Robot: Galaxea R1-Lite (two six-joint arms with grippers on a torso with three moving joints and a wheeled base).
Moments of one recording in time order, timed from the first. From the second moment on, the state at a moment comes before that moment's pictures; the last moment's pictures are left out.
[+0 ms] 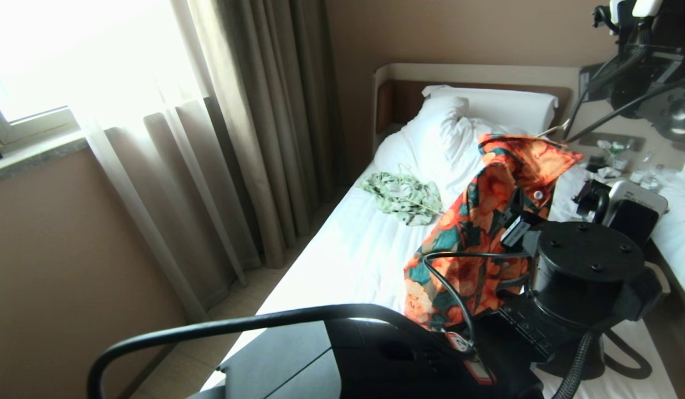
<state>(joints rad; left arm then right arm) -1.23 2.49 -1.93 -0.81 0.67 0.46 0.08 1.99 -1.93 -0.19 -0.66 -0.31</state>
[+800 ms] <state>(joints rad) -1.12 2.56 -1.93 -0.95 0.59 0.50 0.07 1.97 -1.92 -0.19 -0.65 -0.31</state>
